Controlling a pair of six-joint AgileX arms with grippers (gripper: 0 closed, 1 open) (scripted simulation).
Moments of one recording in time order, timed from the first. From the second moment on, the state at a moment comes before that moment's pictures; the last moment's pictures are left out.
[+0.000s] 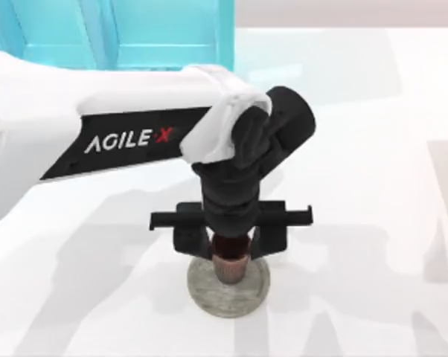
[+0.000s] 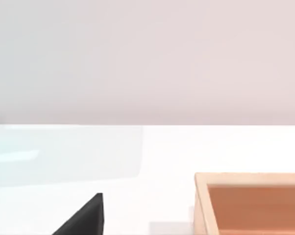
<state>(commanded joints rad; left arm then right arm) -0.81 2.04 1.46 -0.96 0.00 5.50 0.00 0.00 0.00 0.00 0.00 0.00</state>
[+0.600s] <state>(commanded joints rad) -0.81 2.04 1.46 -0.96 0.00 5.50 0.00 0.00 0.00 0.00 0.00 0.00</state>
